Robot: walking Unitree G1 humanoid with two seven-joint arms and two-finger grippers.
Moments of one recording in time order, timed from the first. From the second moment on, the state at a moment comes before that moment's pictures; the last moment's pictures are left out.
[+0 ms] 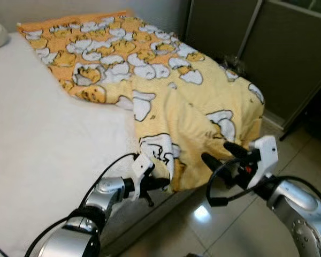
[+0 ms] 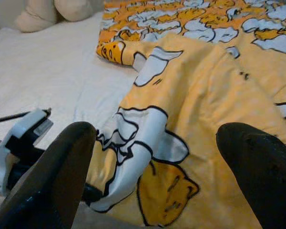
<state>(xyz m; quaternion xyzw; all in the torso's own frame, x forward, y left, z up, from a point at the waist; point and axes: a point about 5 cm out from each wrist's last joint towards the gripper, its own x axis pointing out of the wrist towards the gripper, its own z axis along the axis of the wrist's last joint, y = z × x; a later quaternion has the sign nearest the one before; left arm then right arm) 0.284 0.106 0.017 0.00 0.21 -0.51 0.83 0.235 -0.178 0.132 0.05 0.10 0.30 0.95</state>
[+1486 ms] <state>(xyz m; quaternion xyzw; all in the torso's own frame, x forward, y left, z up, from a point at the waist) 0.243 0.100 -0.009 0.12 0.27 -0.64 0.71 0.222 -0.177 0.113 0.05 0.14 0.30 0.94</state>
